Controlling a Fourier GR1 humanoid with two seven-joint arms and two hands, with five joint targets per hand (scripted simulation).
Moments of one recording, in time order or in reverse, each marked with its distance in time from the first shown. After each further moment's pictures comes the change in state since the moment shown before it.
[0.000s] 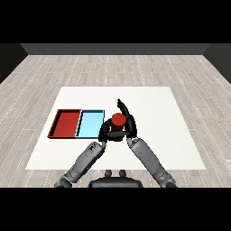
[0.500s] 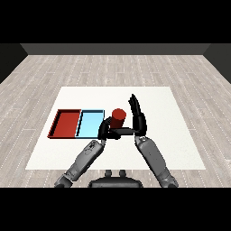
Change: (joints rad) left arm -0.023 0.000 0.035 0.030 -0.014 -0.024 -0.018; right arm 0.036 -0.027 -0.112 -0.102 -0.032 0.069 0.016
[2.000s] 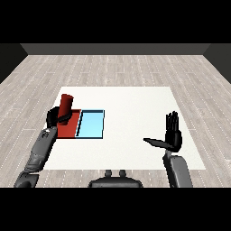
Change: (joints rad) left arm -0.071 0.515 0.447 0.367 -0.135 -0.121 0.165; right arm 0.444 -0.169 -0.308 -0.168 -0.178 0.221 -0.190
